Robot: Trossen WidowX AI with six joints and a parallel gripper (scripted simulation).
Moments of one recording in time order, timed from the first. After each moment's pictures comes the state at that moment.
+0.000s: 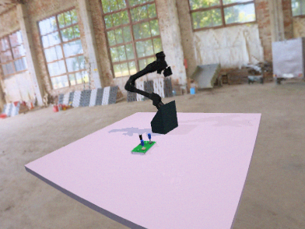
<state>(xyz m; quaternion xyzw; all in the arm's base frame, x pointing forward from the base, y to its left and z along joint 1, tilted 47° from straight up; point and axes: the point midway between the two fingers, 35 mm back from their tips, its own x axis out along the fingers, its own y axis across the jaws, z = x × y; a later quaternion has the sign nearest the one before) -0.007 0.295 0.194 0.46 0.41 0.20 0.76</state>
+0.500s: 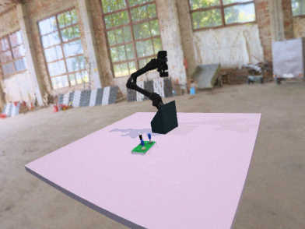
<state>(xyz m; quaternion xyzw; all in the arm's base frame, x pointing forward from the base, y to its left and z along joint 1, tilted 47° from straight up) 0.031 0.302 0.179 0.33 0.35 0.19 0.86</state>
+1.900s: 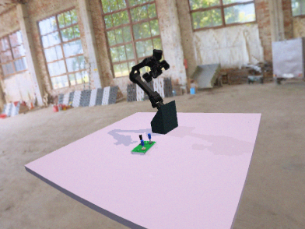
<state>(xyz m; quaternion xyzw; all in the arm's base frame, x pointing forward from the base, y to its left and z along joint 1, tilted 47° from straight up) 0.183 0.267 0.115 -0.19 0.33 0.06 0.92</state>
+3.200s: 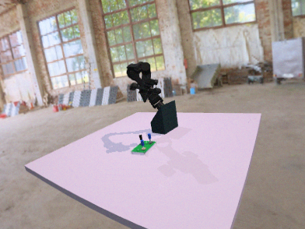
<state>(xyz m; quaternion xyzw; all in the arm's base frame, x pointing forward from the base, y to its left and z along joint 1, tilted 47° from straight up) 0.287 0.167 0.049 -0.66 0.49 0.14 0.55</state>
